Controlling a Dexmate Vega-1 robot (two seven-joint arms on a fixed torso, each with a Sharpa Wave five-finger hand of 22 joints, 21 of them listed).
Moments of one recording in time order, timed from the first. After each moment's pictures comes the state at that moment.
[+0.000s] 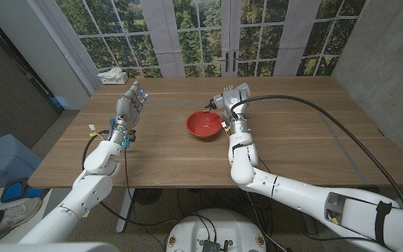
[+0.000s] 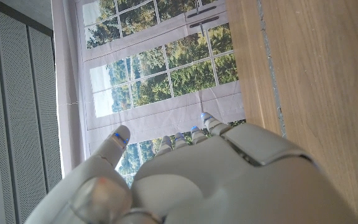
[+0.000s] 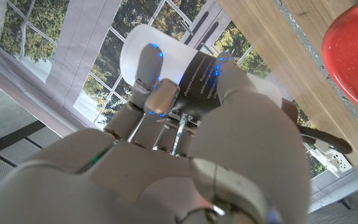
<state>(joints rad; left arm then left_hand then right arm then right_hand) 1.16 0.61 0.17 -1.59 -0.75 -0.47 -0.04 0.06 0.09 0.69 0.07 0.22 -0.13 -0.08 0.18 0.17 -0.17 -0.11 0.18 0.17 -0.17 -0.03 0.17 0.17 -0.07 -0.03 0.21 0.17 -0.59 -0.39 -1.20 -1.50 -1.35 -1.10 -0.23 1.13 0.02 0.43 -0.21 0.18 0.75 -0.12 0.42 0.28 0.72 -0.10 0.43 0.43 1.09 -0.20 1.56 1.23 0.87 -0.11 1.55 0.23</state>
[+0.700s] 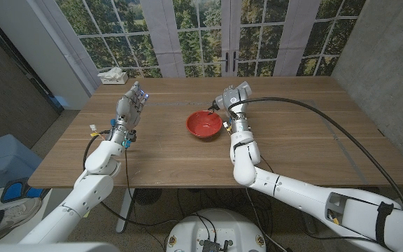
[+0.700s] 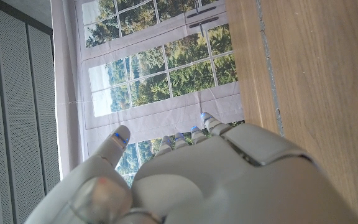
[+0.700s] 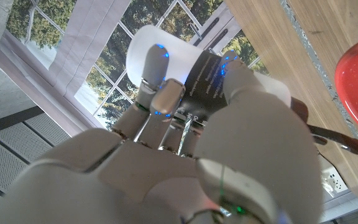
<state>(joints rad) 1.15 0.60 0.18 -1.58 -0.75 -0.48 -0.05 0.06 0.09 0.69 0.07 0.22 -0.13 -0.08 0.18 0.17 -0.17 -0.11 0.18 0.17 -0.17 -0.03 0.17 0.17 -0.07 -0.03 0.21 0.17 -0.60 -0.39 -1.15 -1.47 -1.54 -1.05 -0.09 1.13 0.02 0.43 -0.21 0.19 0.75 -0.11 0.42 0.28 0.73 -0.09 0.41 0.47 1.09 -0.20 1.56 1.23 0.87 -0.11 1.55 0.23</state>
